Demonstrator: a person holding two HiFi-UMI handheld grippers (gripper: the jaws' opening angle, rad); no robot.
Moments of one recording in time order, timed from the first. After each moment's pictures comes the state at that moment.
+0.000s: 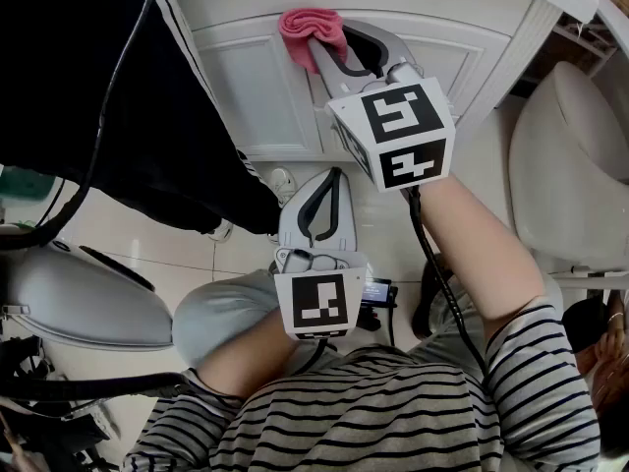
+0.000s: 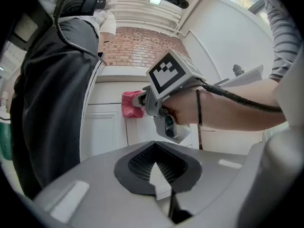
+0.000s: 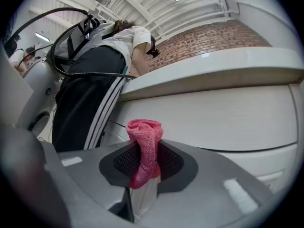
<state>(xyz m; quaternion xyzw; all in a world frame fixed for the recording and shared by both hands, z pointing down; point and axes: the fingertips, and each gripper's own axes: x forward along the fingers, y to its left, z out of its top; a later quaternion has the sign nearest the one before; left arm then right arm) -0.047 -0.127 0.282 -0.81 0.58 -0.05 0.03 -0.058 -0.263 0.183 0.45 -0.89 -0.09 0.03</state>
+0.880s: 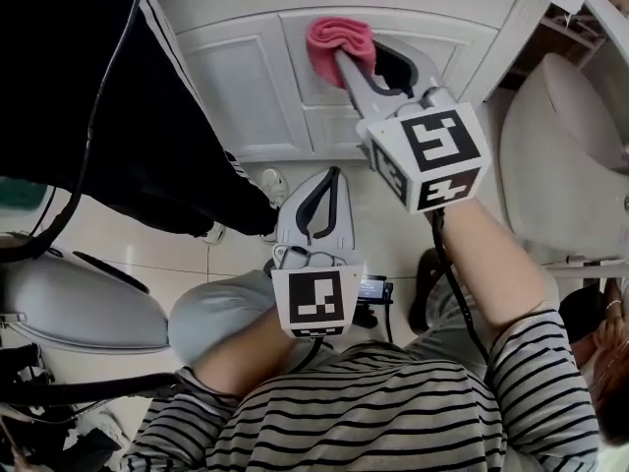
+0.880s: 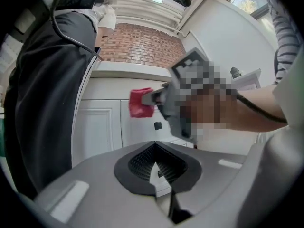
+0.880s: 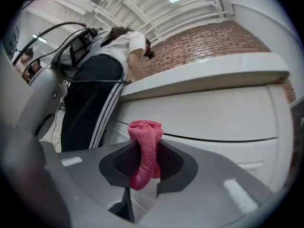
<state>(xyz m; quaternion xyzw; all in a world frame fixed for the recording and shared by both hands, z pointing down) -0.040 -0.128 0.288 -0.83 0.56 -0.06 0.02 -0.019 -0.242 0.190 0.46 -0.88 -0.07 0.01</state>
